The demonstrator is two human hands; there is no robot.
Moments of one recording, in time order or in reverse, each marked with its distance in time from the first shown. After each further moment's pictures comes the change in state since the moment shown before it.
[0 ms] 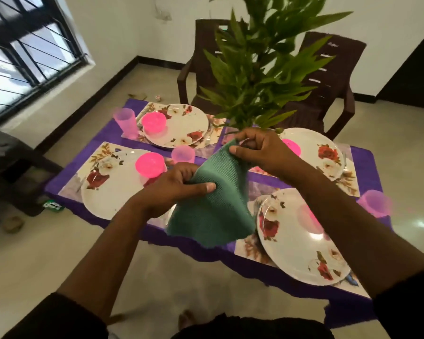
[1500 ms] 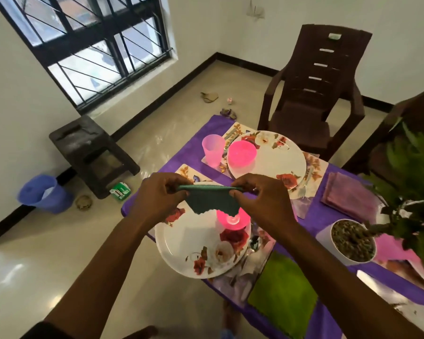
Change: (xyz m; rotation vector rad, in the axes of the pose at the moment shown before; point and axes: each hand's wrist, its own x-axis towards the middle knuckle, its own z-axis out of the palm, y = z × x) left_hand -0.025 -0.067 -0.318 0.543 0.835 -0.280; right_hand 0.237 -0.029 0.242 -0.296 0.067 -0.195
